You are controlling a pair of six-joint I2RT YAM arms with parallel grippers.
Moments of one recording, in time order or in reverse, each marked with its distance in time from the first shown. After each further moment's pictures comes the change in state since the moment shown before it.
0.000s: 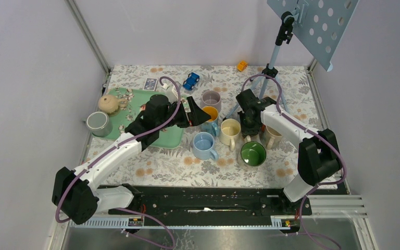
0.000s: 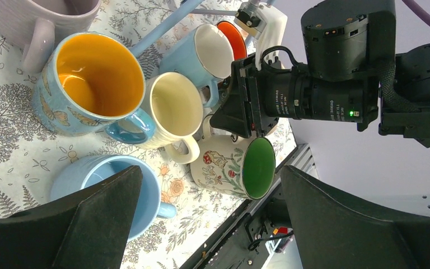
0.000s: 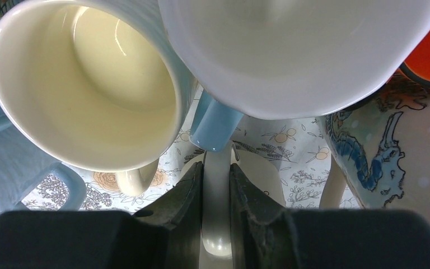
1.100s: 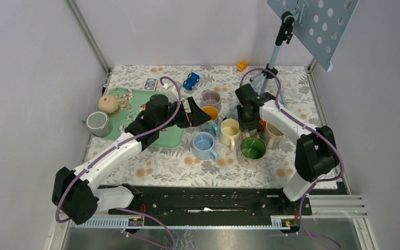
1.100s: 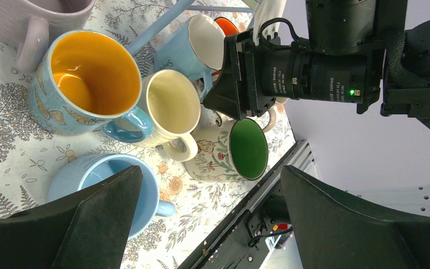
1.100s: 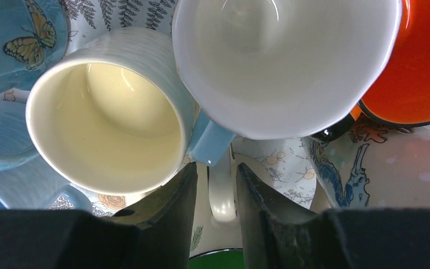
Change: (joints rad) left arm 0.000 0.001 0.001 0.000 0.018 0.007; right arm -0.010 0.050 0.080 0.016 0.039 -0.032
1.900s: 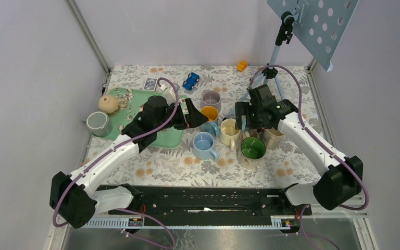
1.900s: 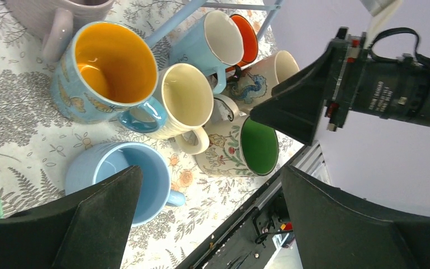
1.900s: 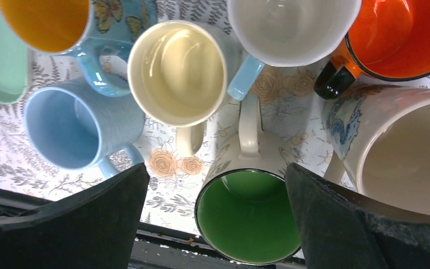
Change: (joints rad) left arm 0.002 -0.035 0.000 -0.068 -0.030 0.018; right arm -0.001 -0.291 -0.069 0.002 -0.097 0.033
